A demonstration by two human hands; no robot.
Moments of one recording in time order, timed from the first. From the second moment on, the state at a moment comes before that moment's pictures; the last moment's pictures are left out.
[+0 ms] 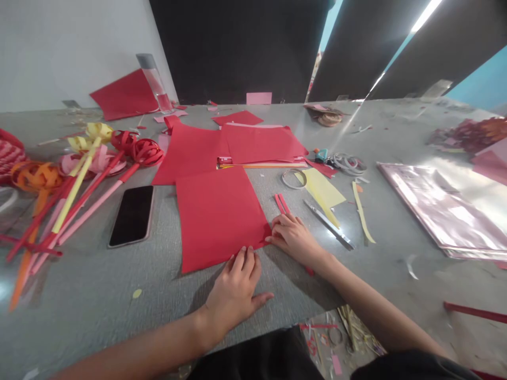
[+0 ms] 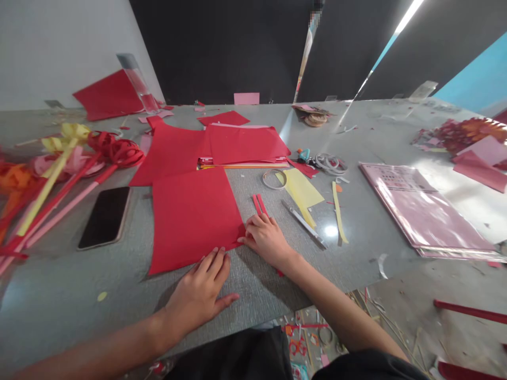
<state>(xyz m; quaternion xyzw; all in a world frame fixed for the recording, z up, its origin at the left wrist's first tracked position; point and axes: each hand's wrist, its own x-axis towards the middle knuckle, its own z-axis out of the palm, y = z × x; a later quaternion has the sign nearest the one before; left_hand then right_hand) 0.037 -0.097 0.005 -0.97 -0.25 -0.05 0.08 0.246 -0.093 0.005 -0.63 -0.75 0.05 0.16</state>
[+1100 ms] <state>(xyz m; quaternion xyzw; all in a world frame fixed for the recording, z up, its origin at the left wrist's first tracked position) 0.044 -0.095 0.015 -0.97 -0.25 0.02 0.06 0.220 -0.099 -0.004 -0.67 -0.72 -0.09 0.18</state>
